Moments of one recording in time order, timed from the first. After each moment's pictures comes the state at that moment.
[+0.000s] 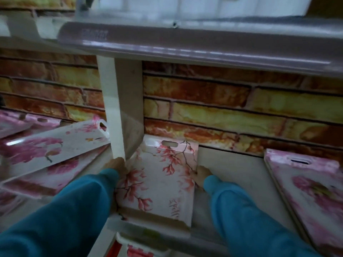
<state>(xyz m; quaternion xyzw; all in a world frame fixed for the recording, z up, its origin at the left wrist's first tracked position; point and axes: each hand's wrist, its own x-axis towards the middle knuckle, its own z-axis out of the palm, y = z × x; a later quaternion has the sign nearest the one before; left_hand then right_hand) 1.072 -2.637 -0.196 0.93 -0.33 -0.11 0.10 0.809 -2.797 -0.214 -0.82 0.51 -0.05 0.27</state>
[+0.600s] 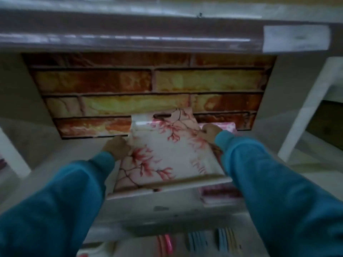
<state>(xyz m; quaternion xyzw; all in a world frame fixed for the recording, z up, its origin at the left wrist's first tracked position) 0.808 -2.780 -0.138 0.83 -0.49 -0.16 0.21 0.499 -2.907 -0.119 -0.80 0.57 -0.11 0.15</state>
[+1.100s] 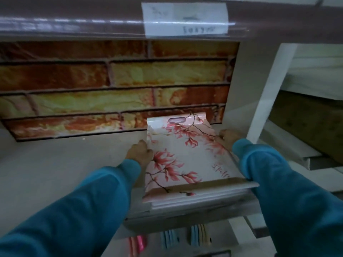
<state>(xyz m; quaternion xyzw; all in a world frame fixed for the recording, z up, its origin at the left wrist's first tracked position) 0.605 -2.839 -0.183 0.80 -0.55 -0.15 0.20 0.295 -2.955 -0.166 -0.74 0.65 -0.08 0.14</state>
